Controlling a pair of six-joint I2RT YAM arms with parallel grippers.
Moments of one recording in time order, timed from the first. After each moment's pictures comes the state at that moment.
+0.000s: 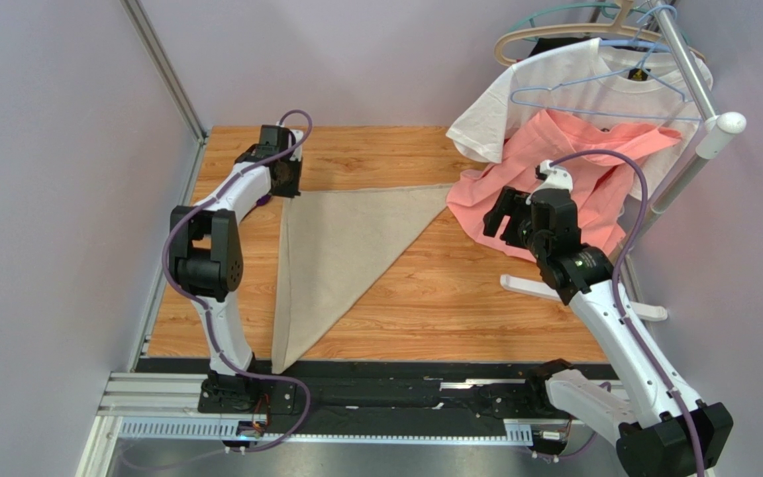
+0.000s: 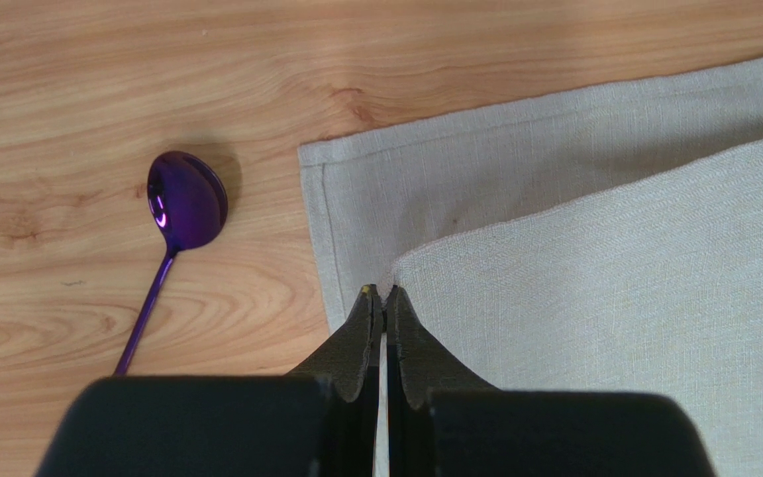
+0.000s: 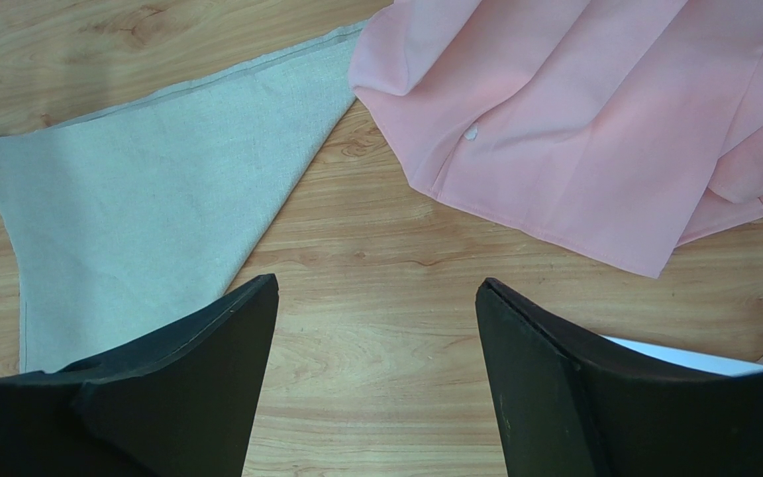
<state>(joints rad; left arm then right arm) -0.13 1.95 1.53 -0.51 -0.03 0.02 0.32 0.97 0.94 -0.49 0.17 0.45</state>
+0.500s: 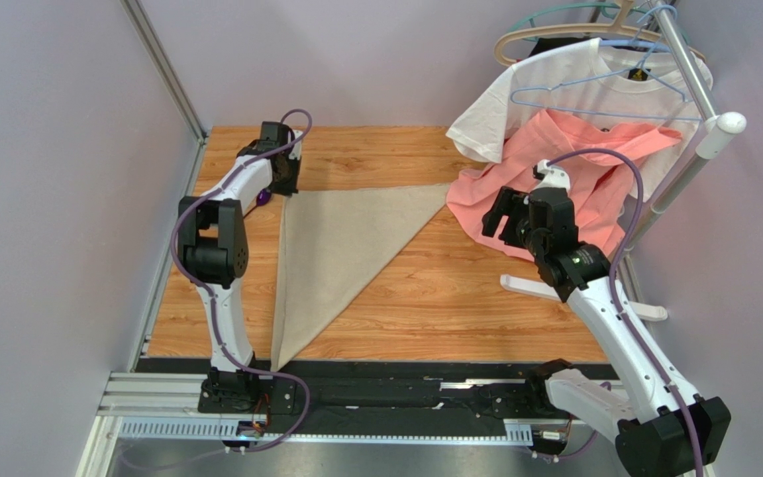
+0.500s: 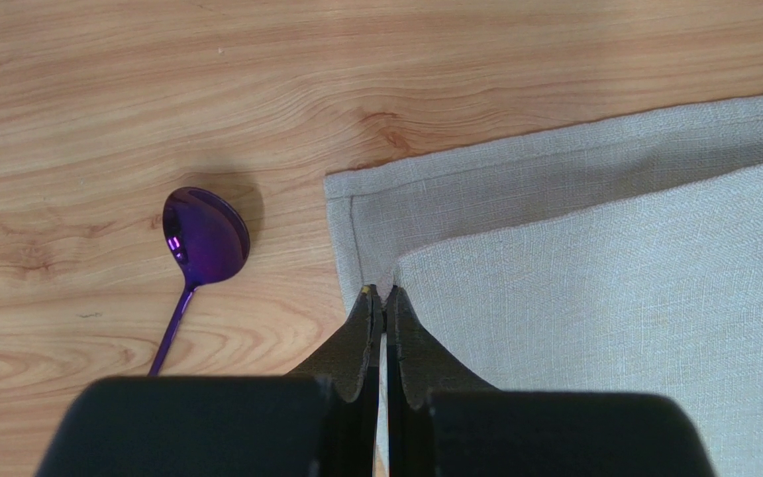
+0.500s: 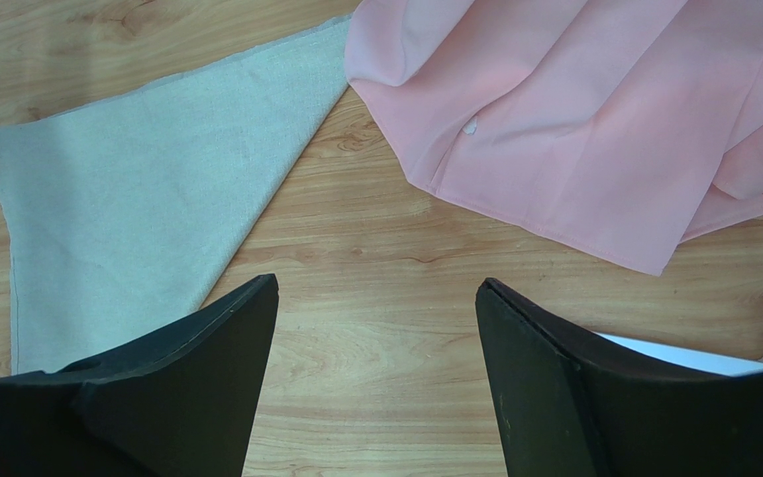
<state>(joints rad) -0.10 2.08 1.66 -0.56 -0.04 0.06 0.32 0.99 0.94 -0.49 0.17 0.45</state>
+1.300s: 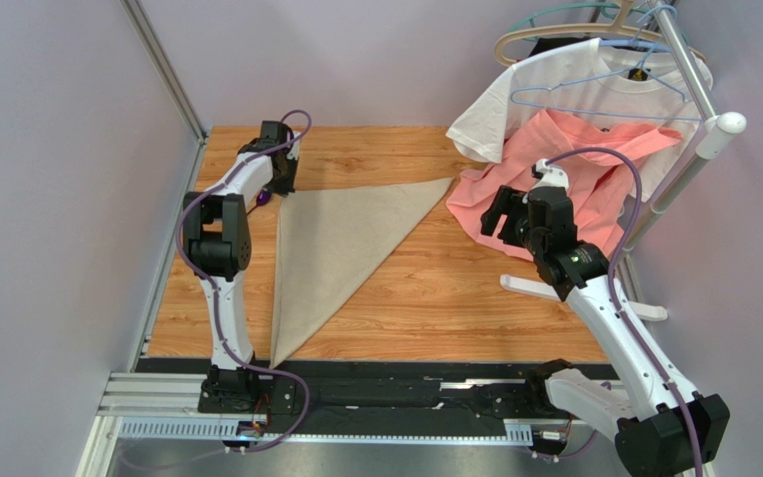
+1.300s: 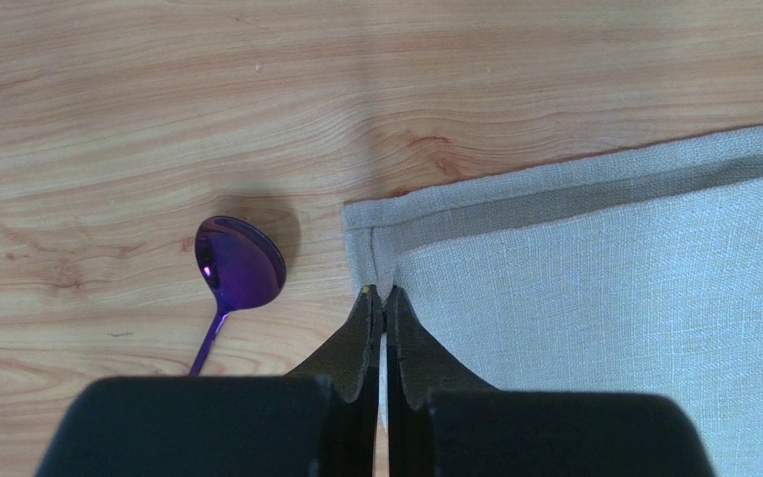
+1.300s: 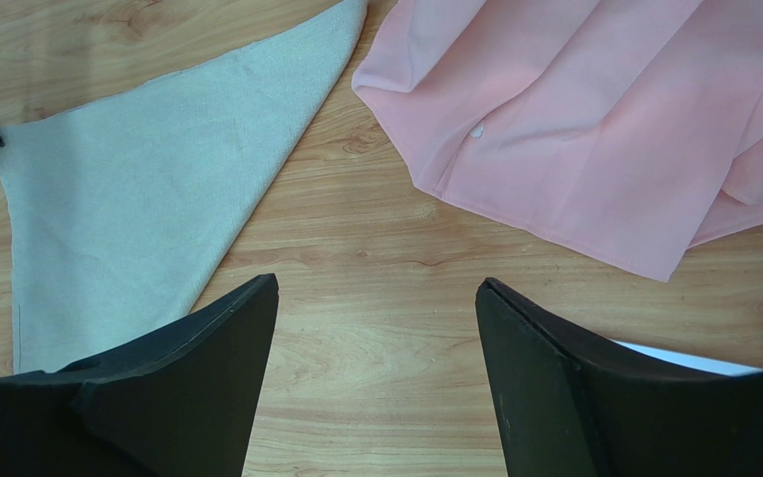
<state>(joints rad) -0.08 2.16 1.73 -0.59 -0.08 0.10 0.32 1.00 0.94 -0.47 0.16 0.45</state>
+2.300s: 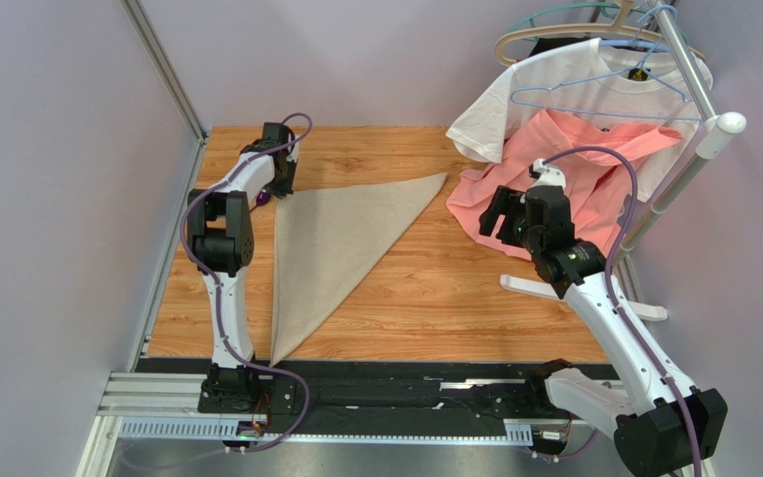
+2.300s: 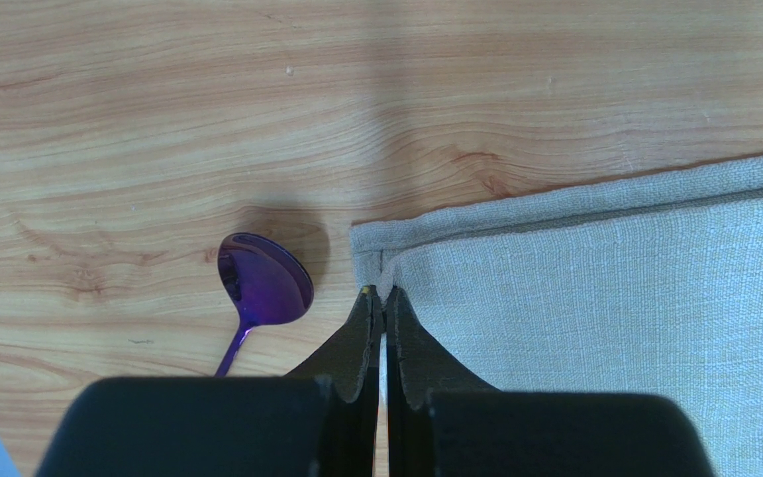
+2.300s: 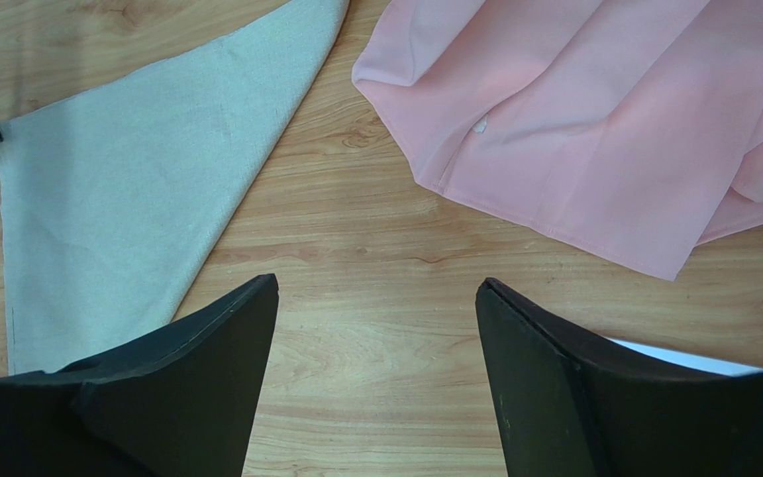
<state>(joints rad) -0.08 2.22 1.78 -0.61 -0.14 0.11 0.32 1.01 0.94 -0.47 0.15 0.45</state>
